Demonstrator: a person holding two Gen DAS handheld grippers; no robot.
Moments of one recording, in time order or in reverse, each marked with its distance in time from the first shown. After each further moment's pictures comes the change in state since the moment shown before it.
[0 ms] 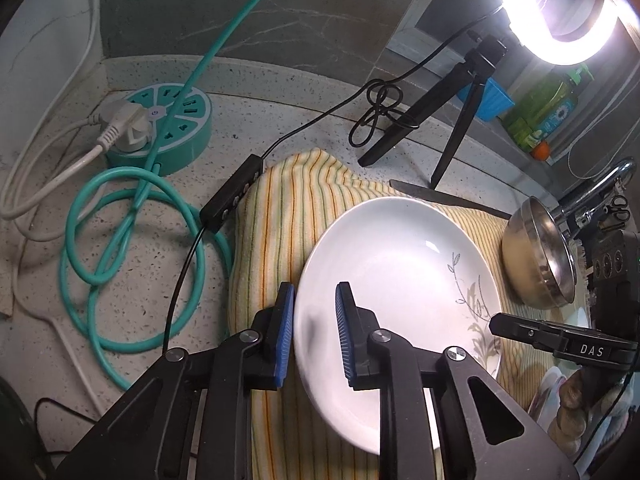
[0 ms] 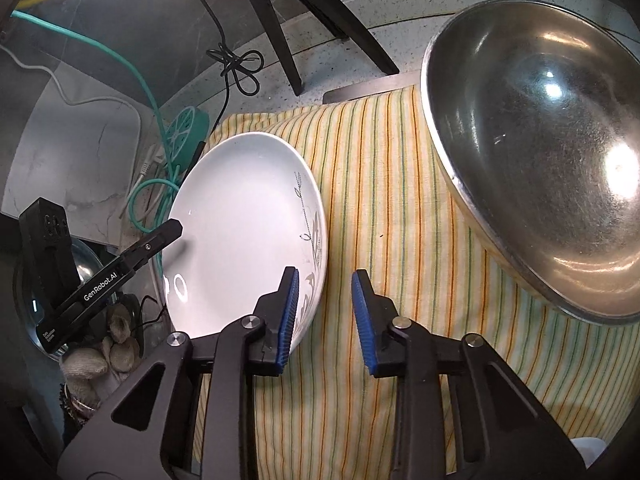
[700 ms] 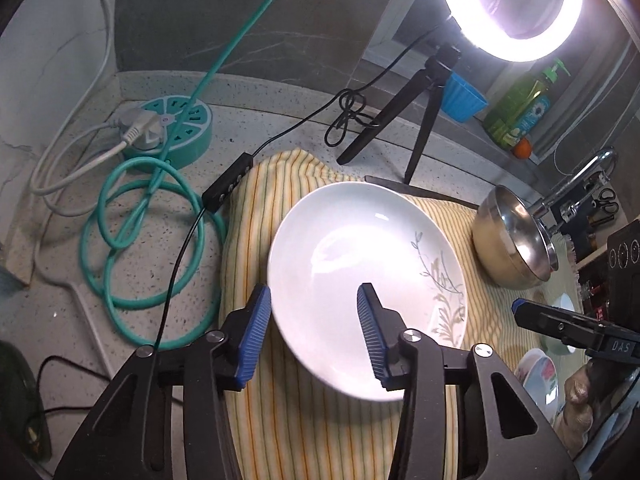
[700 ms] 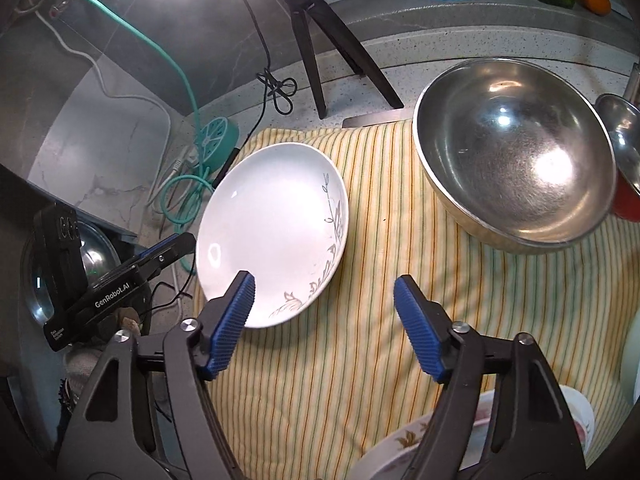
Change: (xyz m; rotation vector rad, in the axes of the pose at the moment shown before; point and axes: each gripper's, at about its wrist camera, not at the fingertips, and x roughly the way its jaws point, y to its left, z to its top) left arm -0.037 -0.017 -0.026 0.007 -0.049 -0.004; right arm -0.050 0.019 -0.029 -0.078 -0.098 -0.015
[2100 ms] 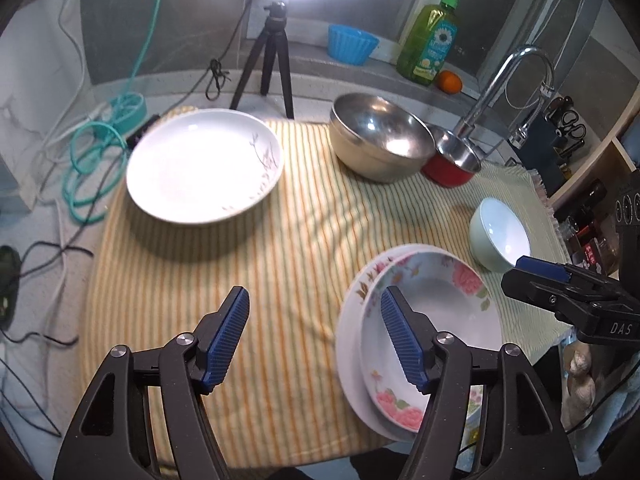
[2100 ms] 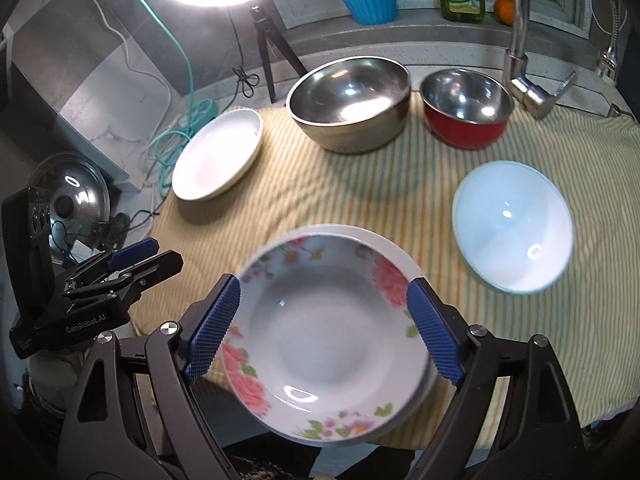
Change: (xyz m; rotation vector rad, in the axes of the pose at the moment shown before) left arm -0.061 -0.178 -0.123 0.110 -0.009 0.065; right arm -0.149 -0.079 -0.111 -0.123 -0.069 -0.091
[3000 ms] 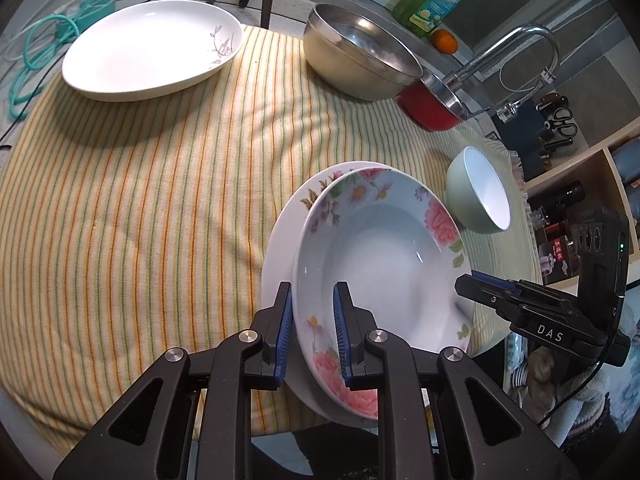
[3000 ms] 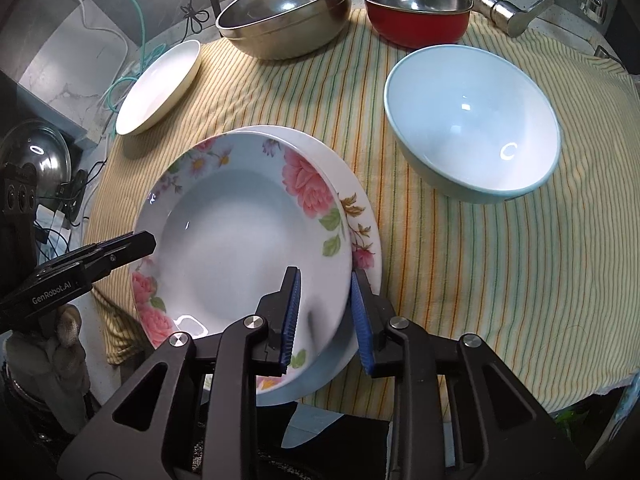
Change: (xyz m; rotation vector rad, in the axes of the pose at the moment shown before) left arm 0.050 -0.019 -0.044 -0.150 0.202 -0.188; right arm 0.034 -0.051 -0.045 0.029 0.199 -0.087
